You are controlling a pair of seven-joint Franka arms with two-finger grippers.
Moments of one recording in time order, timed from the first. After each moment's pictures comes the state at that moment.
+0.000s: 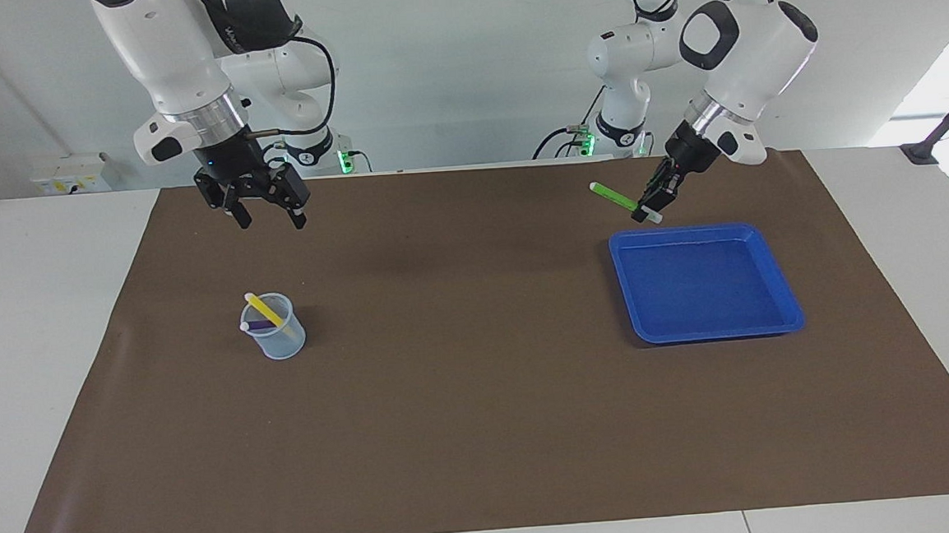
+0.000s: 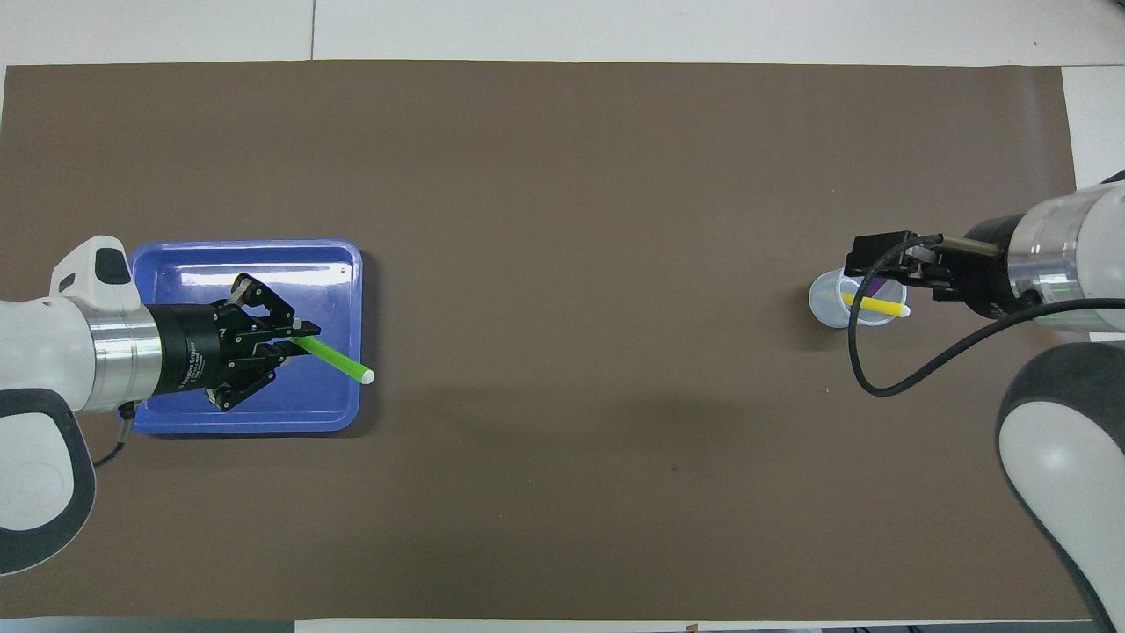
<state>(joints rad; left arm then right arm) 0.17 -0.26 -0.31 -2.25 -0.52 2.07 -0.77 0.10 -0.15 -0.01 -1.87 0.09 1.85 0.30</state>
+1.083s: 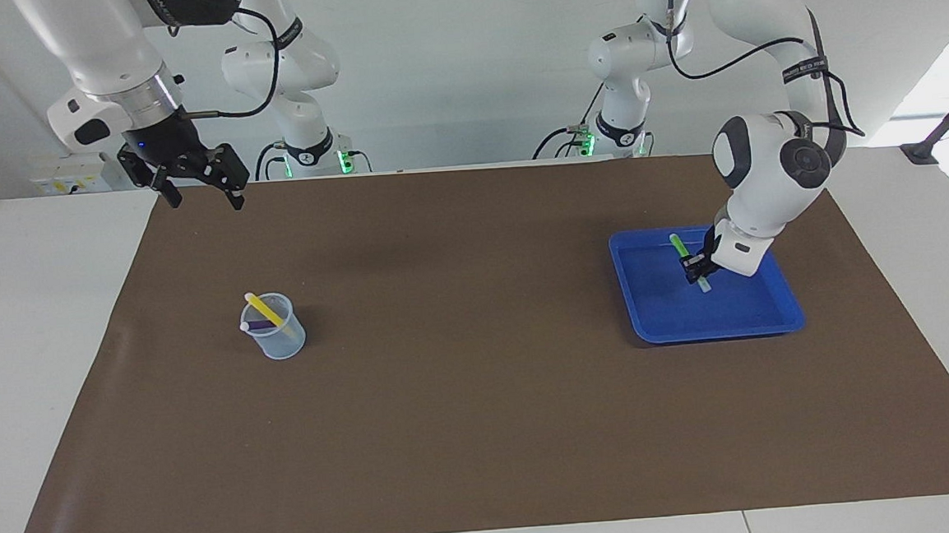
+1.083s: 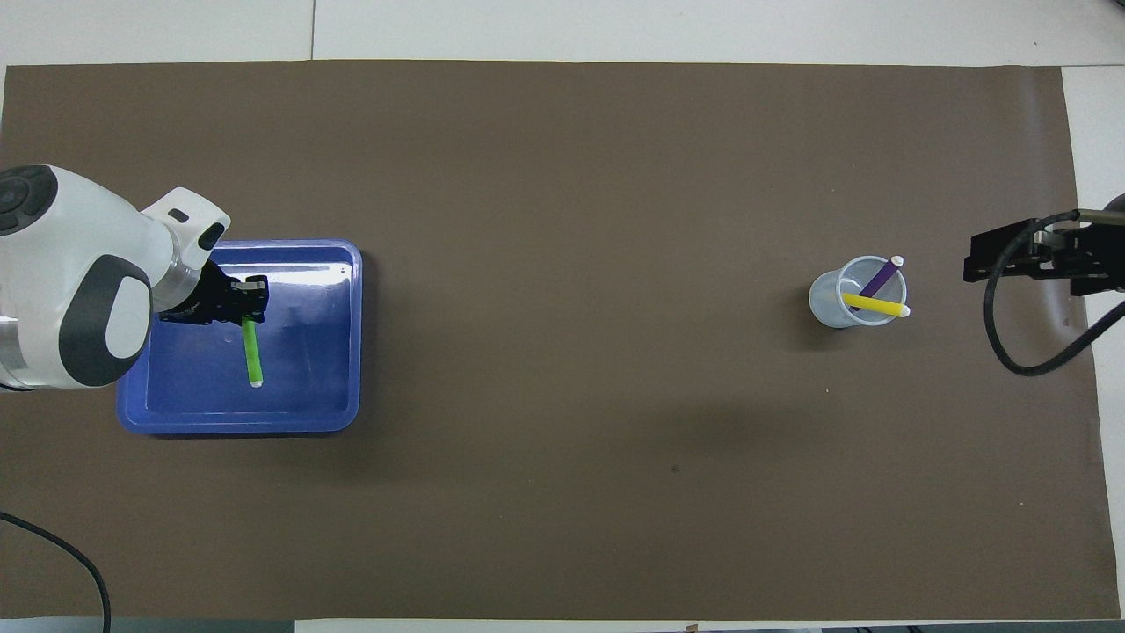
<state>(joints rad) 0.22 0.19 -0.31 -2.02 0.03 2.07 -0.24 0.02 -0.04 0.00 -1.60 -0.02 1.55 0.17</state>
